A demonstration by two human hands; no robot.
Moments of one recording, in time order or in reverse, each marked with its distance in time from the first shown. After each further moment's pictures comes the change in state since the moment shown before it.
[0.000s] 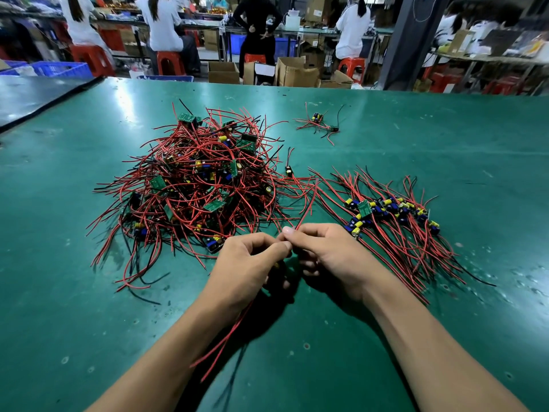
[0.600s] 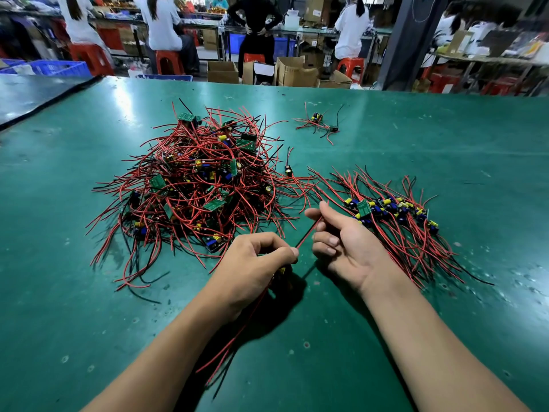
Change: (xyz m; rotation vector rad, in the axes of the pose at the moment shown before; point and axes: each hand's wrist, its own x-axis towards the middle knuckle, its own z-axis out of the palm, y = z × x) left_hand 0.001 0.002 -0.002 0.077 -0.115 -0.001; right_hand 0.011 -0.015 -0.009 0.682 0.226 0.074
